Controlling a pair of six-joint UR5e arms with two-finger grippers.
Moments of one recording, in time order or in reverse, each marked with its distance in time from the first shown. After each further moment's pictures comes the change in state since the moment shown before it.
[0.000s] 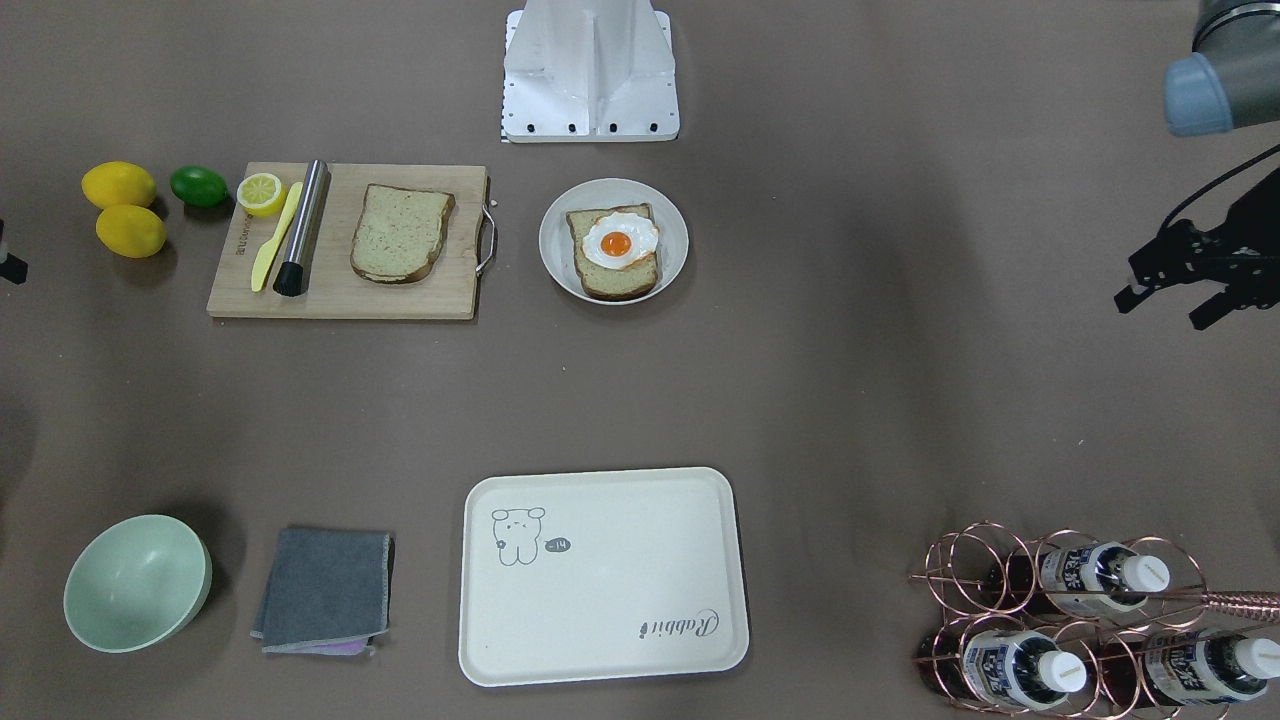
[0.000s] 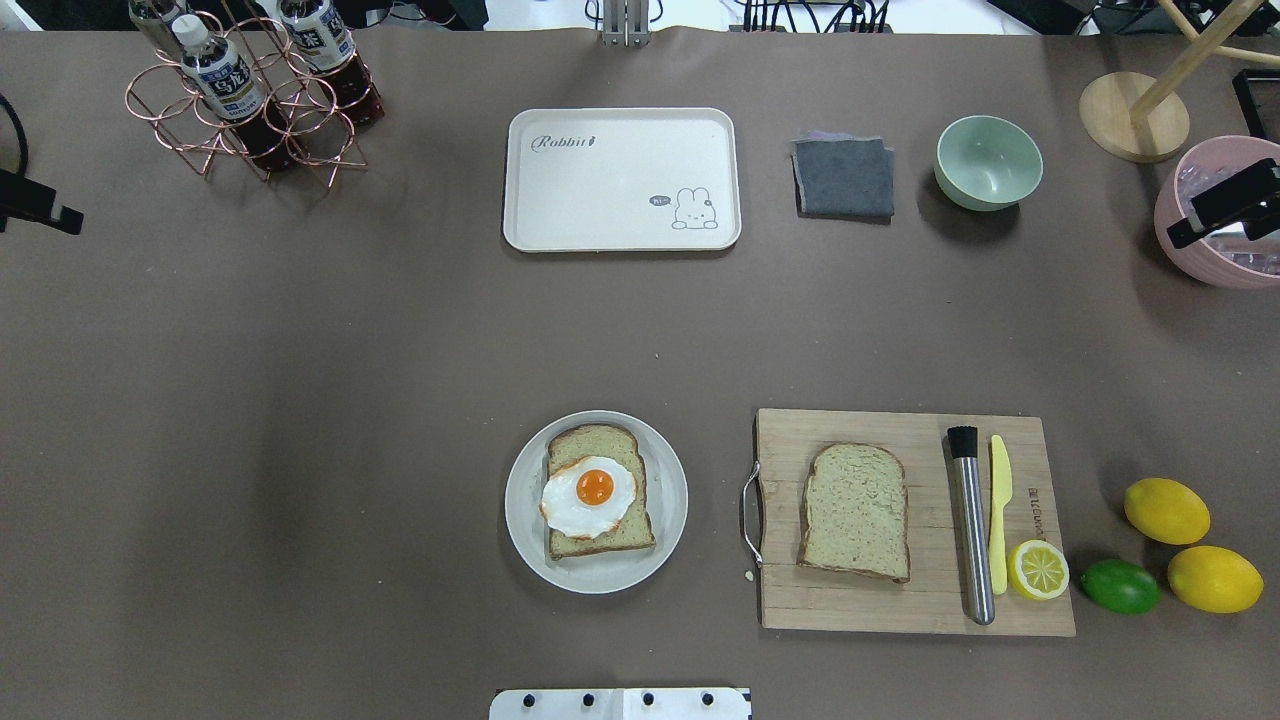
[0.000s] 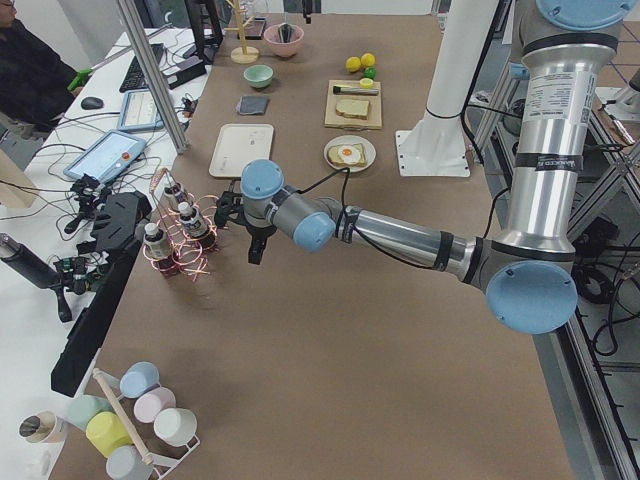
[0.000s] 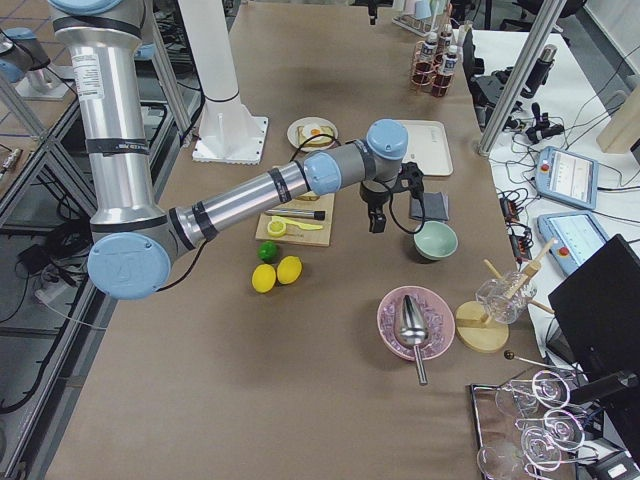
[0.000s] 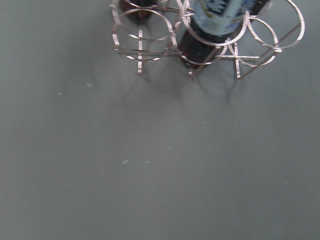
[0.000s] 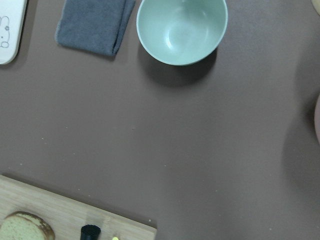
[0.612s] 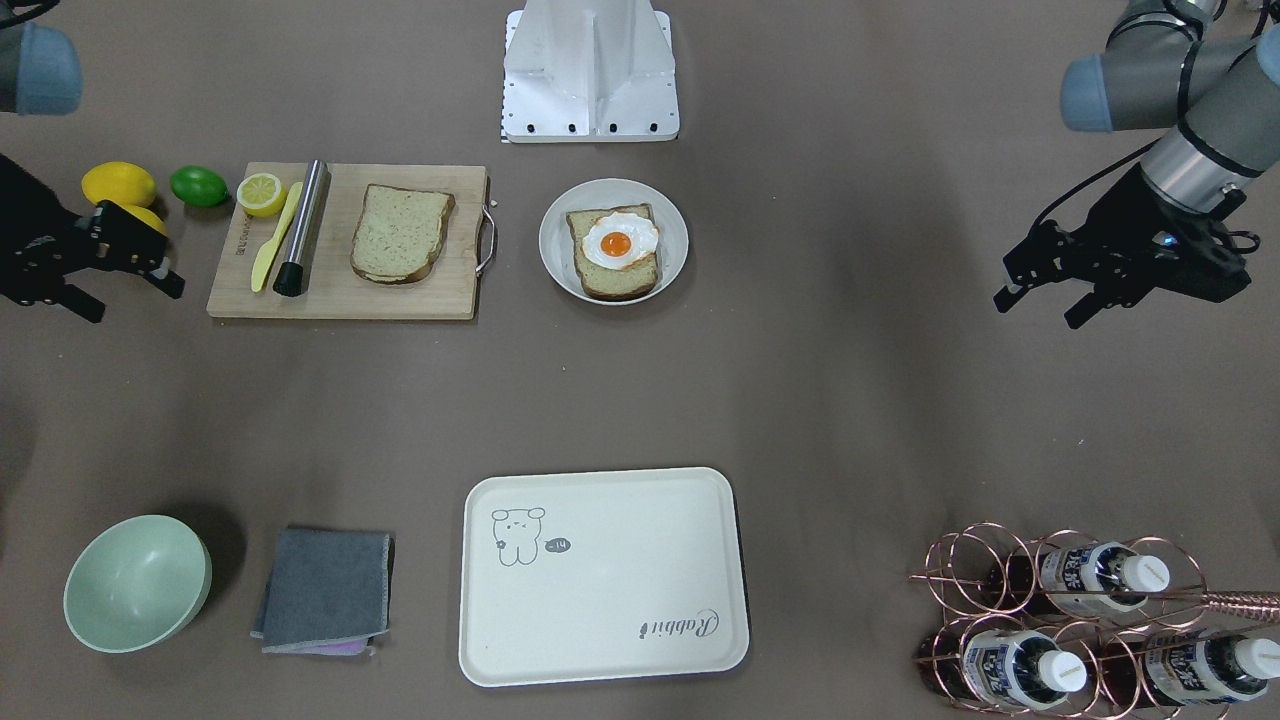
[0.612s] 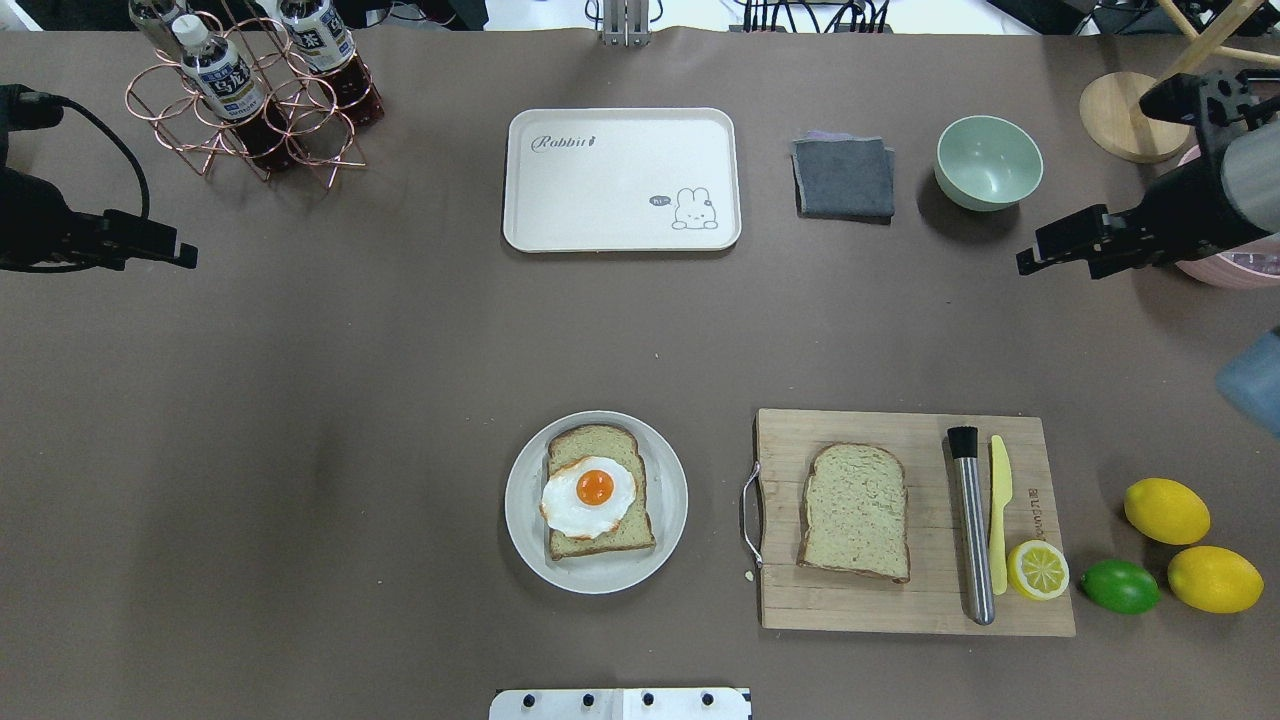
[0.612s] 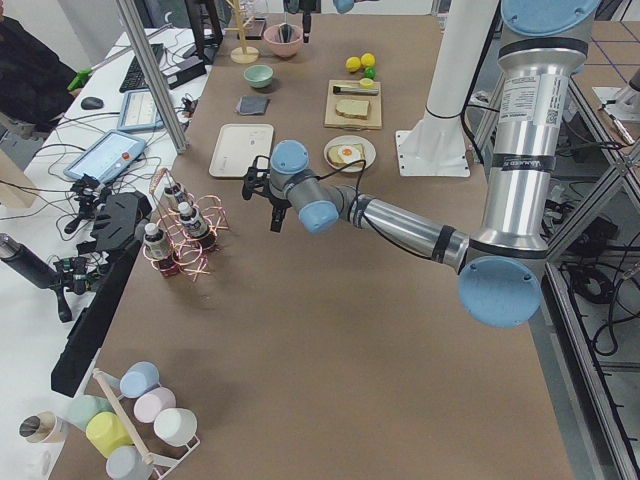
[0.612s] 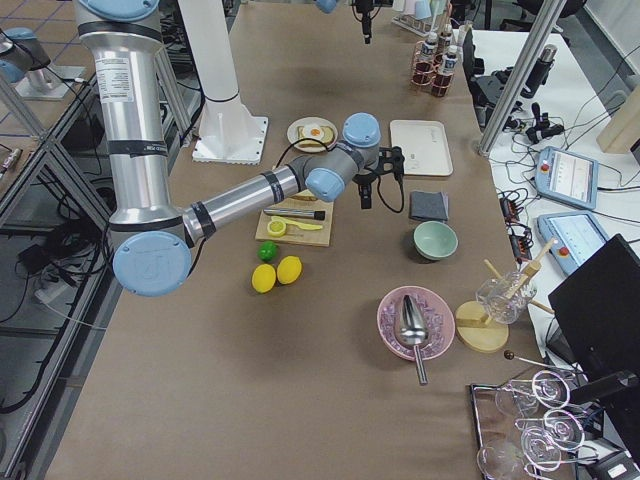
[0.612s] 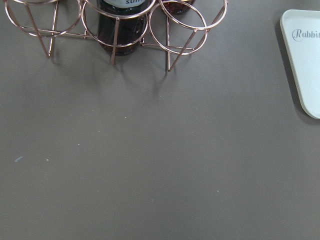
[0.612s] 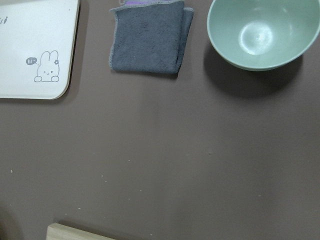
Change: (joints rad) left arm 0.174 -0.001 -0.023 -0.171 0.156 -0.264; right arm -0.258 -0.025 -0.021 0.505 -0.161 0.590
